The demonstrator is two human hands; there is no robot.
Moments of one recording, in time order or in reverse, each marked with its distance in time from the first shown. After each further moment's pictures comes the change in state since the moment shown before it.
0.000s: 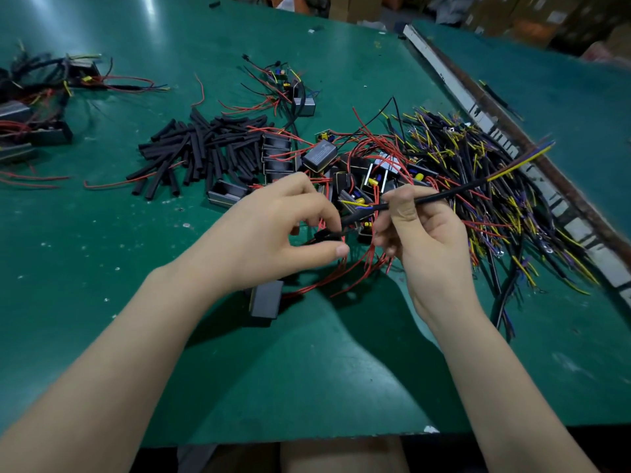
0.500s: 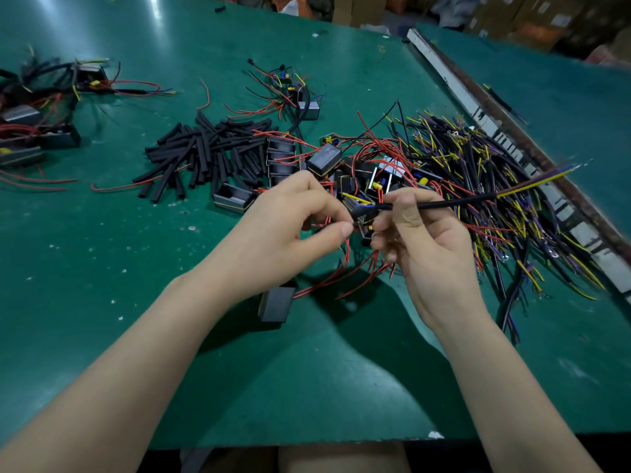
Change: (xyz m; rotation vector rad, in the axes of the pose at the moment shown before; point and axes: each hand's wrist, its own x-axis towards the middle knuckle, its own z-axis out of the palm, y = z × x) left_hand 0.002 0.010 0.005 -0.149 0.090 -0.067; right_hand -0.004 -0.004 0.003 0.086 -0.068 0.012
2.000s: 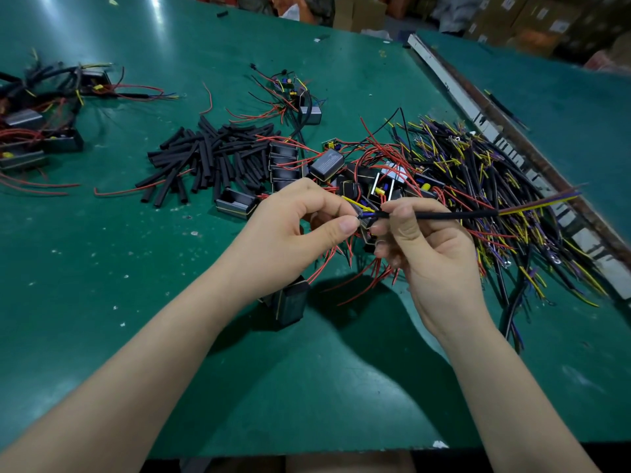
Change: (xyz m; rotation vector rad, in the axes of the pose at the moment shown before) left_hand 0.001 0.000 0.003 -0.256 0.062 -0.114; right_hand 0.000 0.001 -0.001 -0.052 -0.040 -0.057
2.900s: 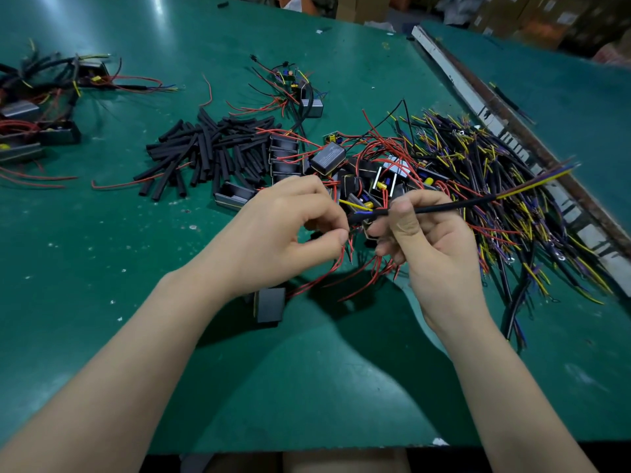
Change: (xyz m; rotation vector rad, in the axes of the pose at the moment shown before) left_hand 0.002 -0.004 -0.011 0.362 -0.085 0.255; right_hand 0.000 0.002 -0.001 -0.061 0.005 -0.047
